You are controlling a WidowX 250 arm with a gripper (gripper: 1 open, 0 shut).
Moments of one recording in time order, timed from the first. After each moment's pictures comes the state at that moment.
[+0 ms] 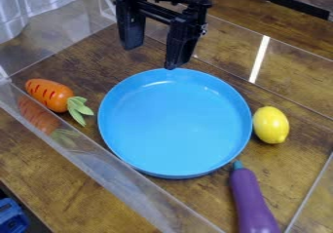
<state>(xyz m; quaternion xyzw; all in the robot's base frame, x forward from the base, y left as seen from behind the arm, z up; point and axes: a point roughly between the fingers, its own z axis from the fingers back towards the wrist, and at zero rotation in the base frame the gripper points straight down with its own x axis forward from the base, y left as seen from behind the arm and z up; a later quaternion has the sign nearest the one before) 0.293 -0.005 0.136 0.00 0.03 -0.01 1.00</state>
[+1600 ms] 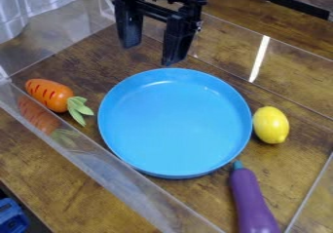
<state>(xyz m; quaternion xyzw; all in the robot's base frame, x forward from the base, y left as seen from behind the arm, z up) 0.297 0.004 0.132 -0.01 0.05 0.00 1.00</state>
